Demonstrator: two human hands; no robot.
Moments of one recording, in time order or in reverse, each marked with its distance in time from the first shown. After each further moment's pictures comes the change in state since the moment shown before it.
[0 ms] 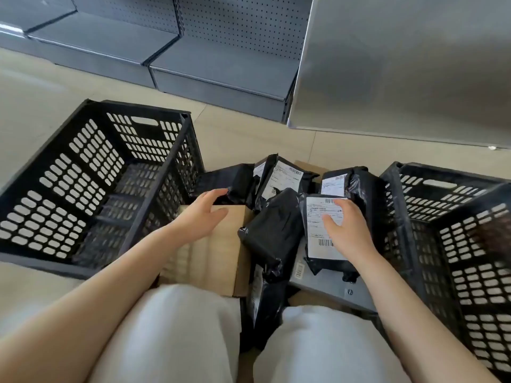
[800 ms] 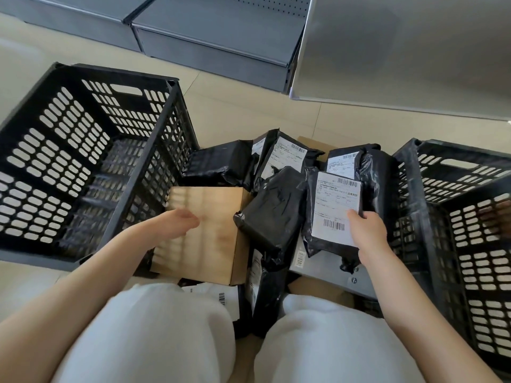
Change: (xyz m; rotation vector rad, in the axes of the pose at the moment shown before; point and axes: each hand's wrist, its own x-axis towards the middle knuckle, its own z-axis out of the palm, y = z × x) left_hand 0.030 -0.092 0.011 0.006 -0.244 -0.482; right_hand 0.019 0.044 0.022 0.313 0.115 0.569
